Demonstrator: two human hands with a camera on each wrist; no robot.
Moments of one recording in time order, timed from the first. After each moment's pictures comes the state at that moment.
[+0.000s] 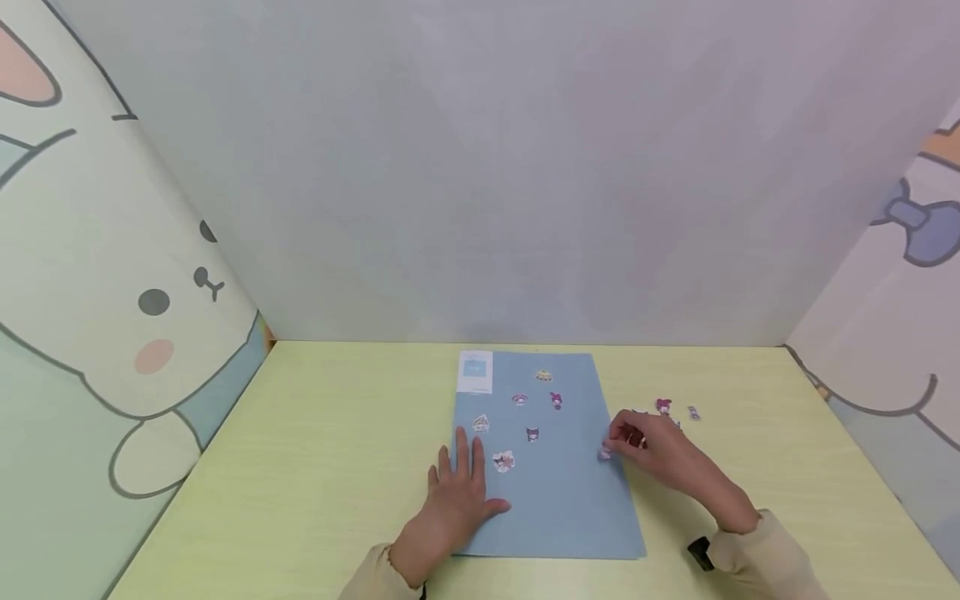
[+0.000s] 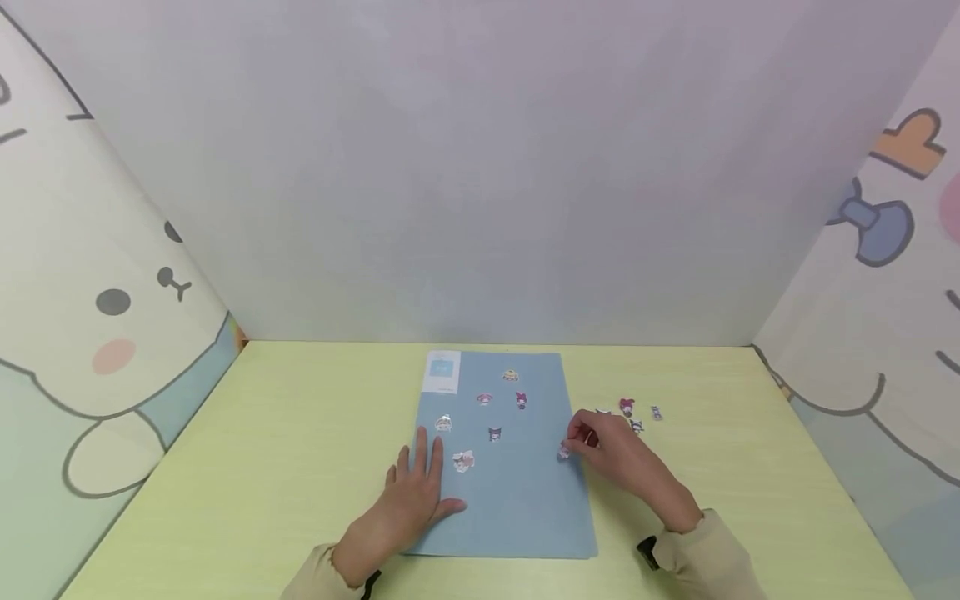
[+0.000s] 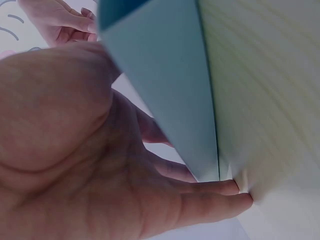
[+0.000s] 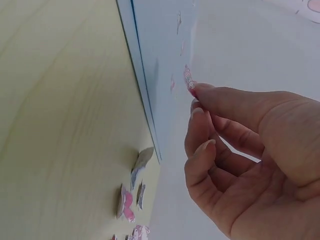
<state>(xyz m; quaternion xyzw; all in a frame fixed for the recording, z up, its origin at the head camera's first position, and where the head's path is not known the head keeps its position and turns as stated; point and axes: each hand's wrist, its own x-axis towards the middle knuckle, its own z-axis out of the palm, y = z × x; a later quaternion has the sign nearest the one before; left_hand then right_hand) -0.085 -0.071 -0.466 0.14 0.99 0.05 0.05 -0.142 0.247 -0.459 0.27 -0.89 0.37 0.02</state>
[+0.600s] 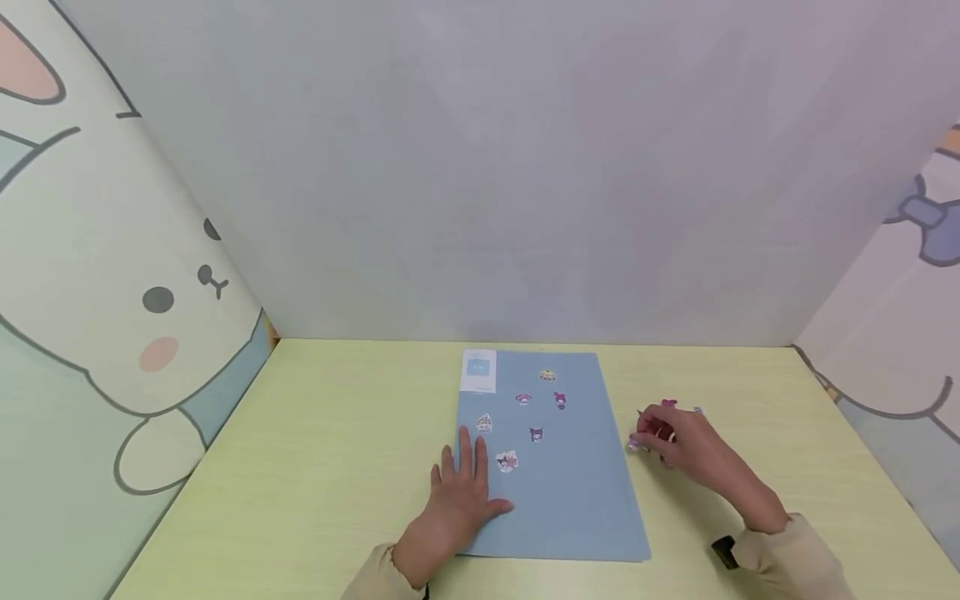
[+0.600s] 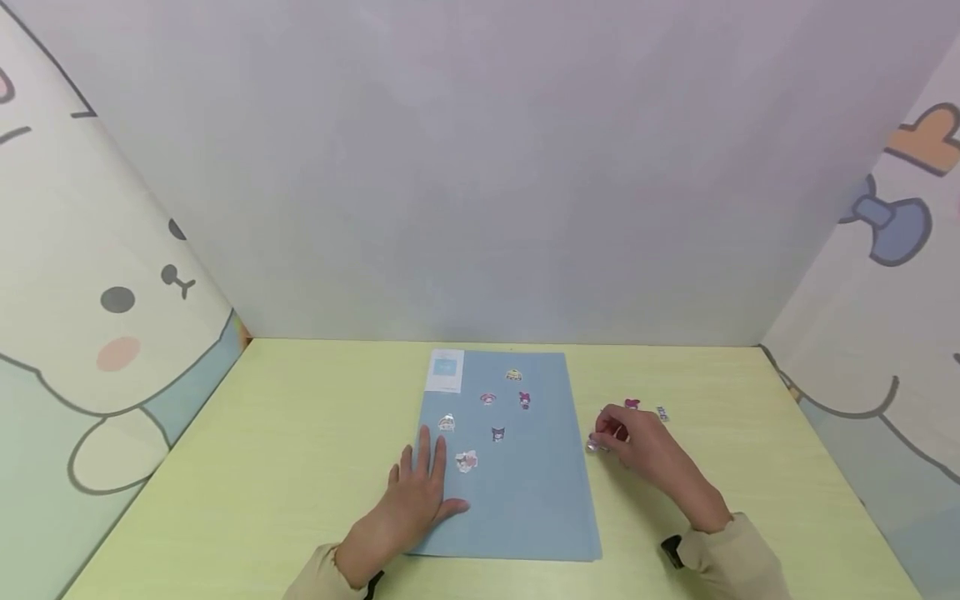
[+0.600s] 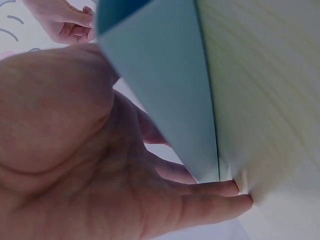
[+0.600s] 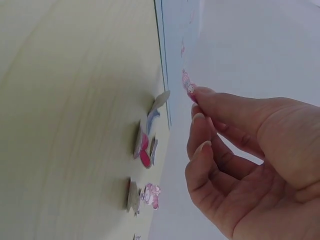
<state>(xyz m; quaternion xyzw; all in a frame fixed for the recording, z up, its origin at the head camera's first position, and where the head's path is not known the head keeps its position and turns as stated) -0.083 -0.069 -0.464 0.14 0.99 0.03 0.04 -0.145 0.277 -0.461 0.25 -0.89 0.37 0.05</state>
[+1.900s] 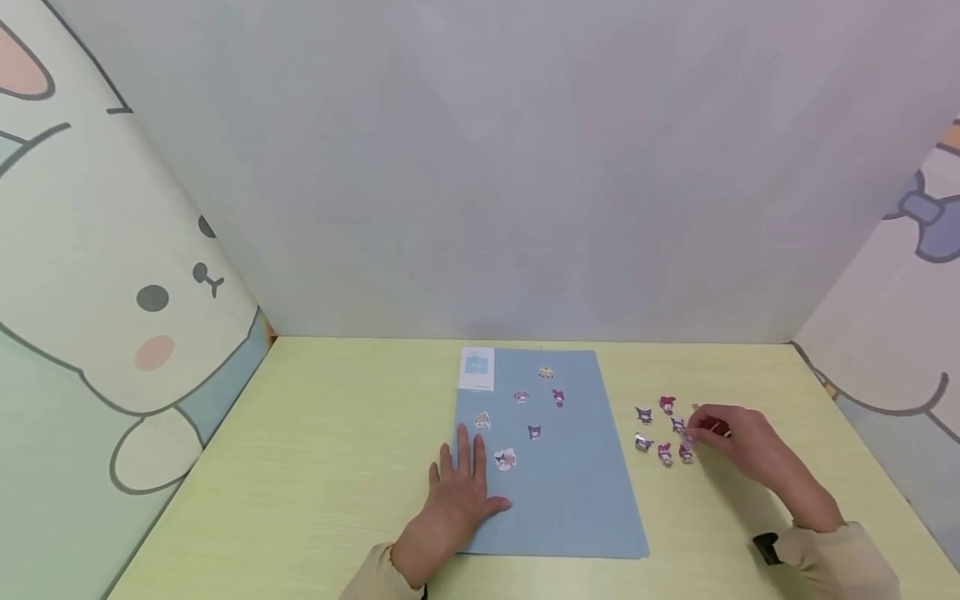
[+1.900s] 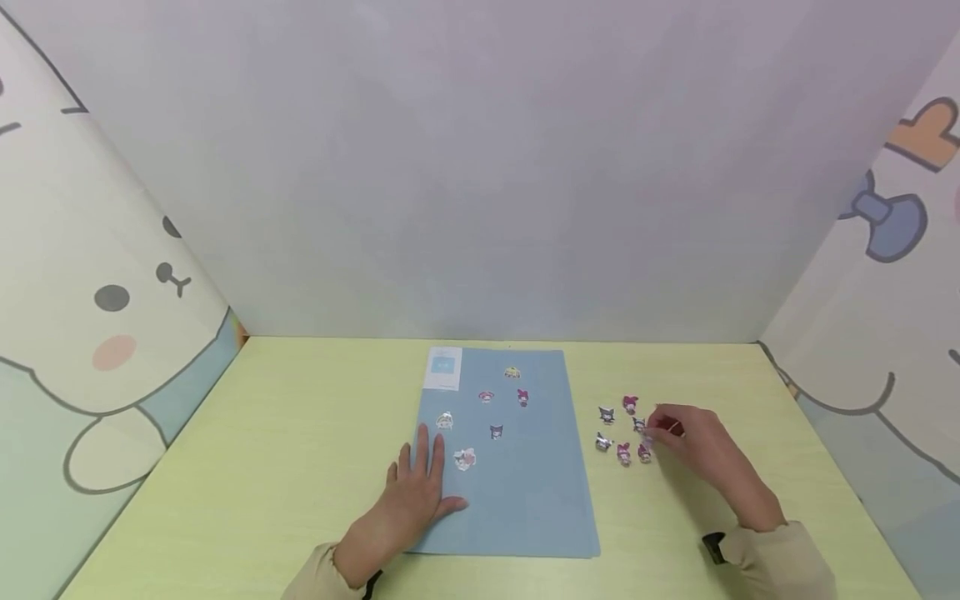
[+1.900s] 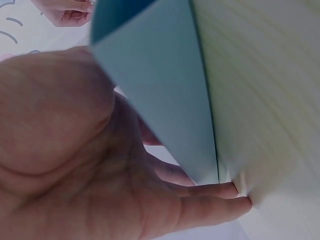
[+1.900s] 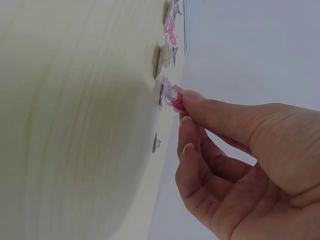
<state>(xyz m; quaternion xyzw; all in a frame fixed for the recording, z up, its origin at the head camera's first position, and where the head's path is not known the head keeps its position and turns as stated) -0.083 -0.068 -0.468 0.14 0.99 0.01 0.02 -0.145 0.344 -0.466 0.17 -0.95 0.27 0.04</state>
